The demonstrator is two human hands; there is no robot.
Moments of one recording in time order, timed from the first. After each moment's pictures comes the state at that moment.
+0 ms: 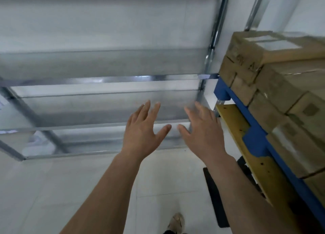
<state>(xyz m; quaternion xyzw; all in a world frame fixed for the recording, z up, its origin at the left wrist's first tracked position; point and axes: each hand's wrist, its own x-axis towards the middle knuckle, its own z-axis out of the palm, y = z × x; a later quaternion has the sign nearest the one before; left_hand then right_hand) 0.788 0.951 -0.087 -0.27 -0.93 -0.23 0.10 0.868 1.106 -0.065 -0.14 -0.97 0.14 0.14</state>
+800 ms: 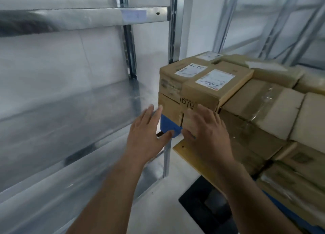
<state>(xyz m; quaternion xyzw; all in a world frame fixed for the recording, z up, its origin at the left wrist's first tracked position) 0.555 1.224 -0.063 -0.57 -0.77 -0.29 0.03 0.723 1.282 -0.028 -0.41 -0.87 0.05 0.27</state>
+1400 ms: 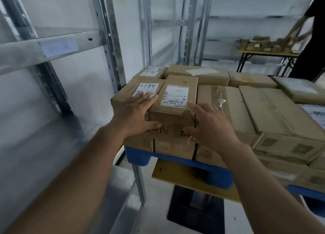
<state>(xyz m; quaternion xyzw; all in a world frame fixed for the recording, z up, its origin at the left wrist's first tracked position) 0.498 1.386 0.018 -0.82 -0.55 -0.14 0.00 0.729 1.342 0.009 -0.62 -0.76 -0.02 0.19</state>
